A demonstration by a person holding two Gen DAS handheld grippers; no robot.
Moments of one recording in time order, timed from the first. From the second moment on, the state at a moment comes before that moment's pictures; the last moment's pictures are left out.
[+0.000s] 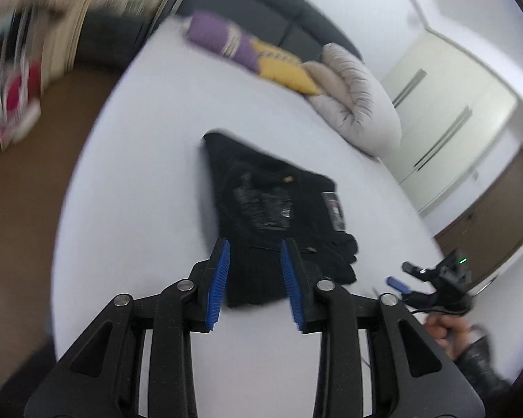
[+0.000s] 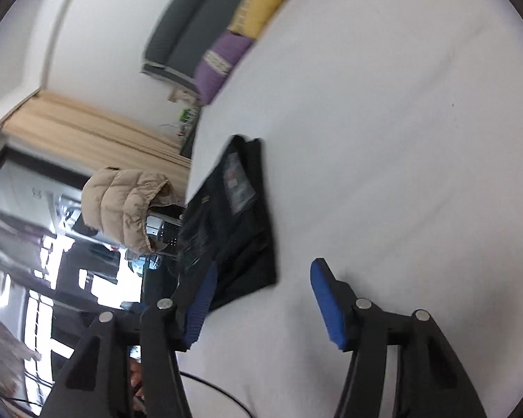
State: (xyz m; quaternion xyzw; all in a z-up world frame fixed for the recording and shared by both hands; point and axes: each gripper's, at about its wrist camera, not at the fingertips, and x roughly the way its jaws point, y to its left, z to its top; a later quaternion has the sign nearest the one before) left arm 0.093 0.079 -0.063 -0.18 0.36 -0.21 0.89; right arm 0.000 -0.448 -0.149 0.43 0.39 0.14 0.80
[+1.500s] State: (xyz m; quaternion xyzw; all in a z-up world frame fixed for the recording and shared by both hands) left arm -0.017 -0.025 -0.027 -0.02 0.38 0.01 0.92; right arm -0.108 -0.281 0.028 0.04 0.29 -0.03 0.96
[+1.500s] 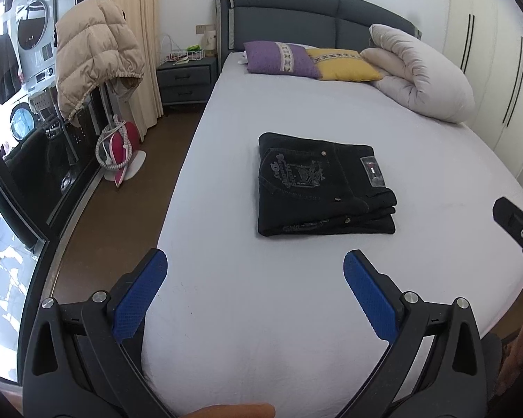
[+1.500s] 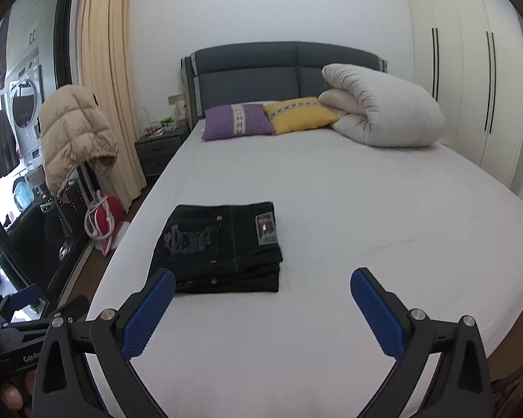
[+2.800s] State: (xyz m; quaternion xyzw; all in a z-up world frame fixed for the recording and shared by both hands) left arm -0.004 -0.022 -0.050 -0.02 0.40 0.01 0.92; right arm -0.097 -0.273 0.009 0.04 0.32 -0.02 0.95
